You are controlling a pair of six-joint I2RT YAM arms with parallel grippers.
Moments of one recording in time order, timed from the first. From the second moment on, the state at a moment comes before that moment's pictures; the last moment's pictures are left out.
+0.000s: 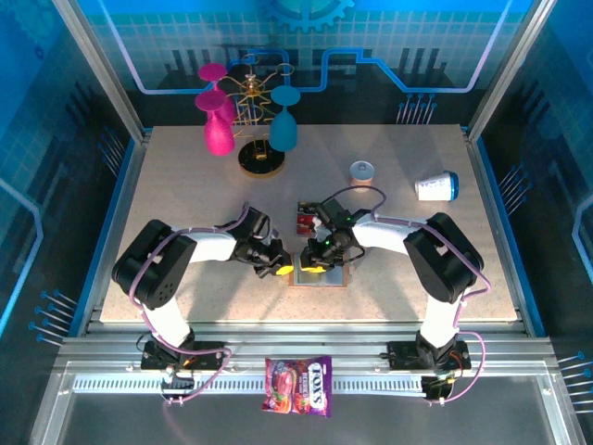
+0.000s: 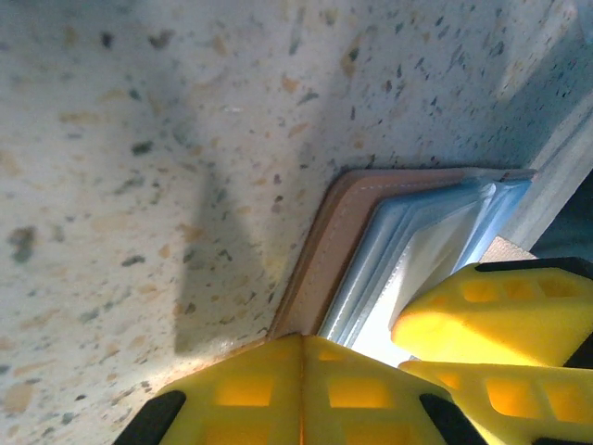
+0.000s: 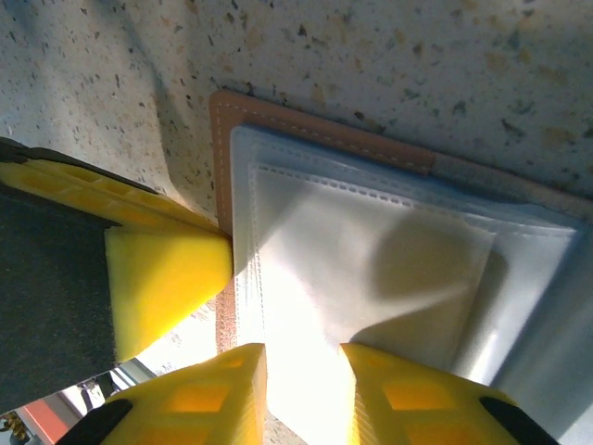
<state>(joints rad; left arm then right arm) -0.46 1.74 0.75 -0.13 0.69 -1.00 0.65 1.82 1.05 -0.49 -0.54 0.65</state>
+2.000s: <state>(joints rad) -0.58 1.77 0.94 -0.30 0.59 -1.03 0.51 1.75 0.69 0.10 -0.80 0.80</state>
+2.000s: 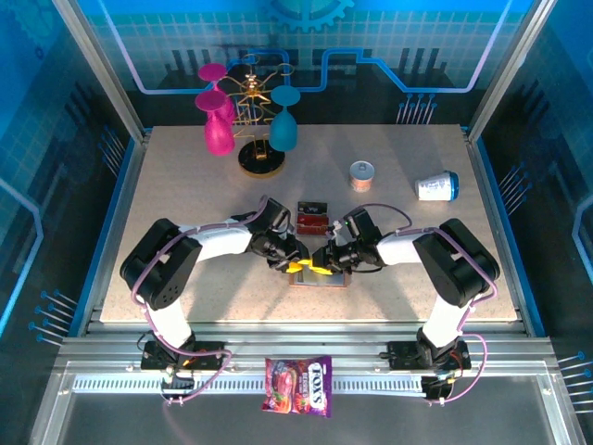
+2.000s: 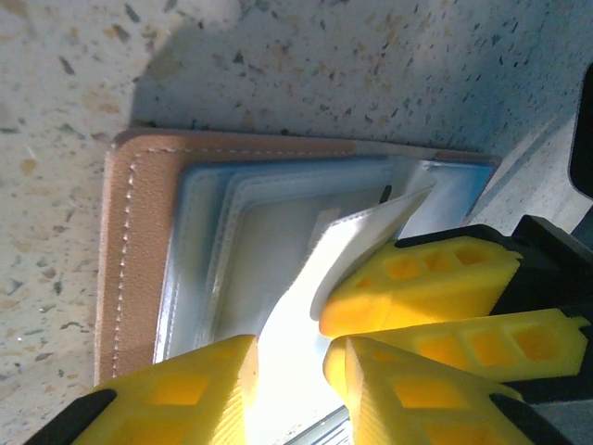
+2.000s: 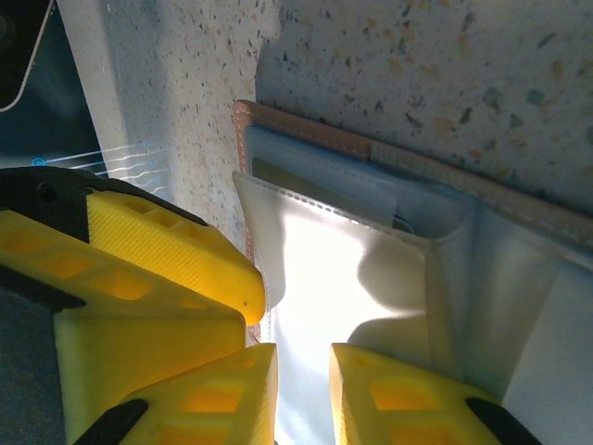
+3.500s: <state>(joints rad) -0.58 1.77 1.00 -0.29 0.58 -1.01 0.44 1.55 0.77 -0.20 -0.72 0.70</state>
